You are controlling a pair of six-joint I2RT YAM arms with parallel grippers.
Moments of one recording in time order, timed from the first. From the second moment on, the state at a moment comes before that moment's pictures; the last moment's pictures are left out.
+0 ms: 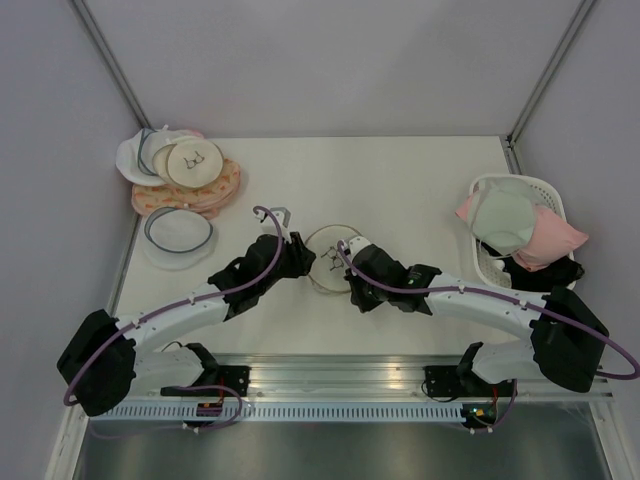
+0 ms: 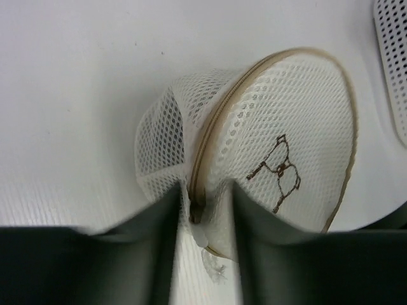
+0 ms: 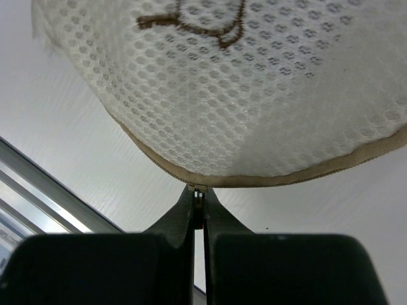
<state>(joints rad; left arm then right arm) -0.79 1.15 0.59 0.07 -0.25 -0.61 0.94 1.32 0.76 -0.35 0.06 0.37</state>
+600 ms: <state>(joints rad) -0.81 0.76 0.26 0.16 -0.17 -1.03 0.95 1.34 0.77 -0.14 -0.13 0.40</state>
